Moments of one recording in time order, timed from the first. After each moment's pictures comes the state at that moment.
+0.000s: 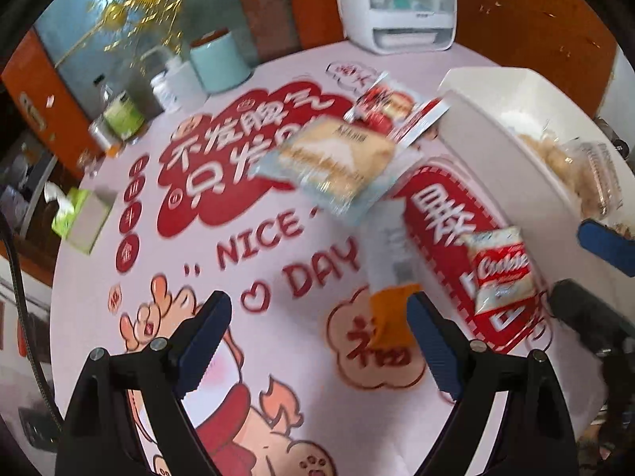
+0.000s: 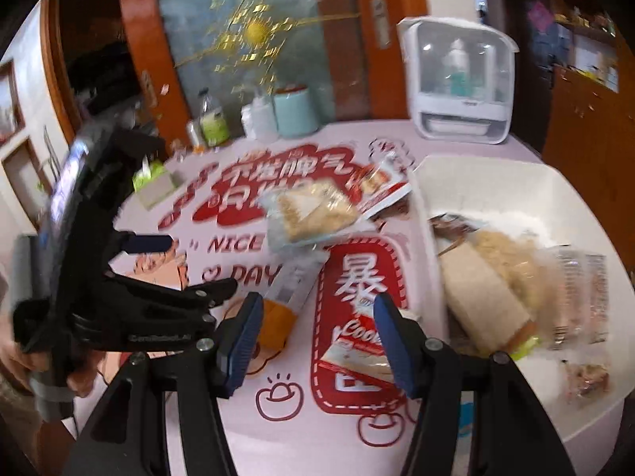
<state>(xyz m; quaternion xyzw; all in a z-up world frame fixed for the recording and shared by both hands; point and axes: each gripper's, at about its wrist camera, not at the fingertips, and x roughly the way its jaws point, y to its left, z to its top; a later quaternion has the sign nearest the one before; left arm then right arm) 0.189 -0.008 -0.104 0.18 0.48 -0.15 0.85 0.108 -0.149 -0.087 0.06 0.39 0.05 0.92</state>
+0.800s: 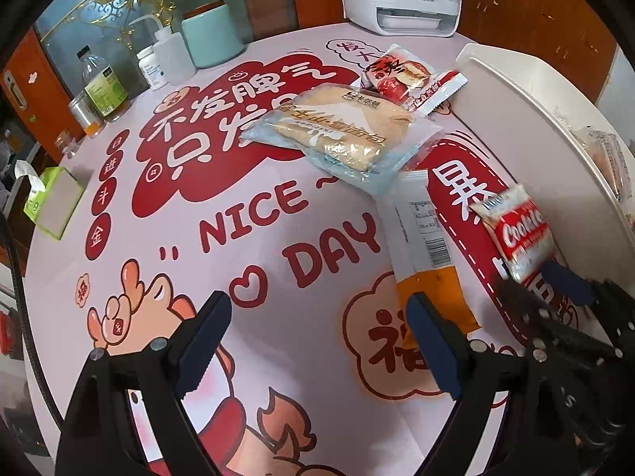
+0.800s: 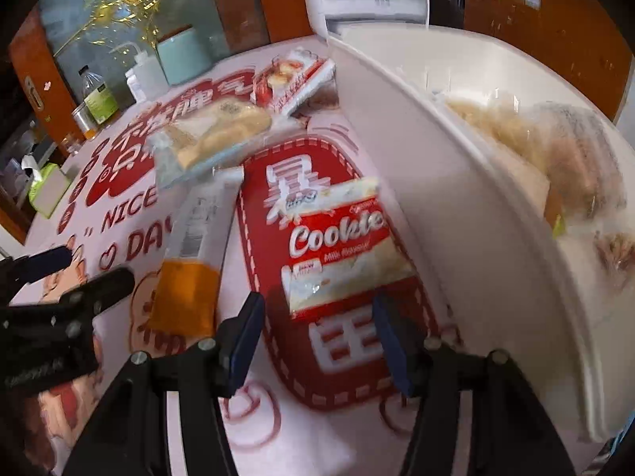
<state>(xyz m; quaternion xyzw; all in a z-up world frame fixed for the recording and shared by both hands) 0.211 0.007 -0.145 0.16 0.49 -0.18 0.84 0.141 -0.140 -0.175 0.12 0.47 -0.14 0.87</state>
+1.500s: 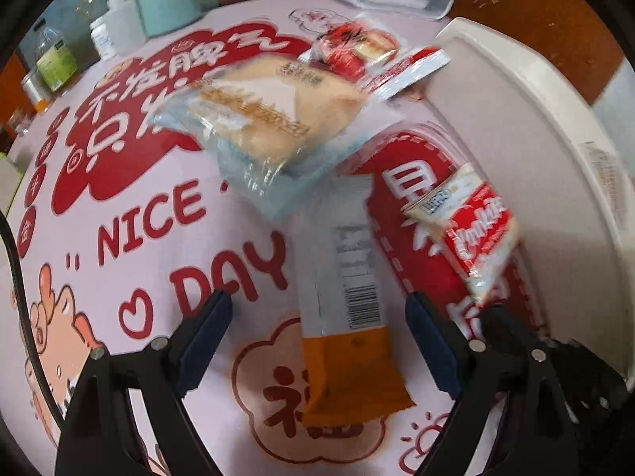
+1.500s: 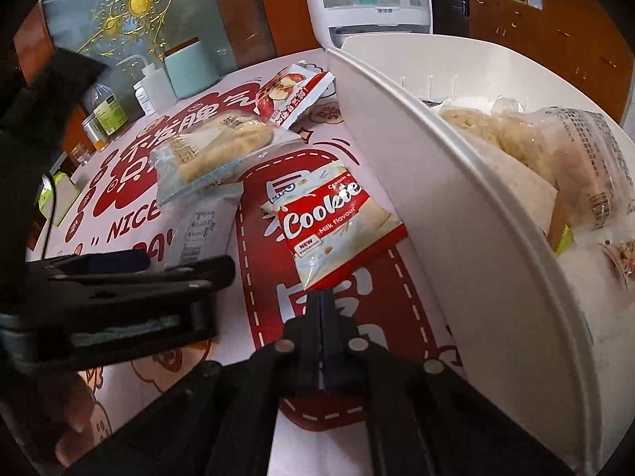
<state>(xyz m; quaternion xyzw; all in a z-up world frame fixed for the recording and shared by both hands) 0.234 -0.054 -0.182 0.12 0.54 -0.19 0.81 0.136 -0.154 -0.175 0.15 0.45 -0.11 0.88</state>
